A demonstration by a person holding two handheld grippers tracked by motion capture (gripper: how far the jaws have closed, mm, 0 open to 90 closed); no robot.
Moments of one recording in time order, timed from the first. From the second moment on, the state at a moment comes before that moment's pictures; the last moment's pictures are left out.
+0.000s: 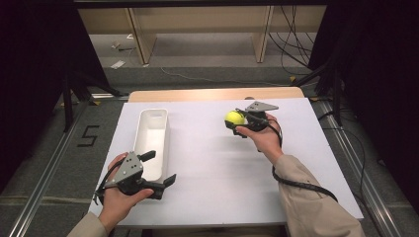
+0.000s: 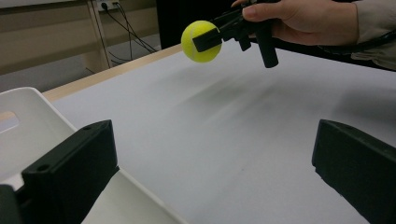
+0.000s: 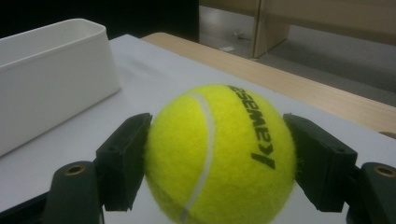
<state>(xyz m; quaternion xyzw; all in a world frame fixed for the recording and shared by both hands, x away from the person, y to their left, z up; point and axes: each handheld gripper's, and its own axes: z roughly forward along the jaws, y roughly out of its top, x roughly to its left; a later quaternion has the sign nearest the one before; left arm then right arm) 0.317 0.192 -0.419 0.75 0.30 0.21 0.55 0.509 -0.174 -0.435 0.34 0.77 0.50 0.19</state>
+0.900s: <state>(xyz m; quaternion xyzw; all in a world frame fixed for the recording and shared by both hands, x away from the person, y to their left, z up) 0.318 0.192 -0.419 0.75 0.30 0.21 0.55 0.506 -0.162 -0.426 0.33 0.77 0.52 0.19</state>
